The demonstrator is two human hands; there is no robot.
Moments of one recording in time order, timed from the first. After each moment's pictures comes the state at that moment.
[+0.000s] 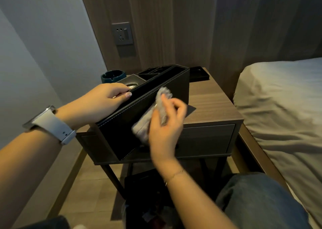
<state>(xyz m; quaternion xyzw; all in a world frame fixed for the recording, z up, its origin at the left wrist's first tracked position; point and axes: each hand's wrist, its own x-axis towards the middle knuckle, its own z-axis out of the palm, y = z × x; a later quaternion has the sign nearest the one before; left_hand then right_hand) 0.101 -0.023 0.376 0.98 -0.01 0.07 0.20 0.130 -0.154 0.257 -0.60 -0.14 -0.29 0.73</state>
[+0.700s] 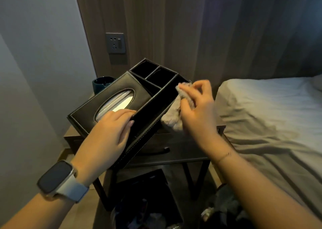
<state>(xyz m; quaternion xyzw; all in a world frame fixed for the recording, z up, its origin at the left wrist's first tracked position) 0.045 -0.038 0.311 0.95 -0.09 0.26 0.16 0.148 -0.242 0.322 -0.78 -0.25 -0.34 0.47</state>
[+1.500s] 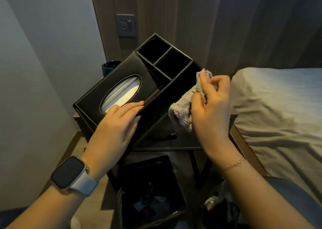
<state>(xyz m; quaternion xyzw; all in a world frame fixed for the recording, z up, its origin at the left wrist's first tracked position) 0.029 -0.046 0.281 0.94 -0.07 0.30 0.15 0.117 -0.245 0.304 -0.79 -0.22 -0.38 0.43</state>
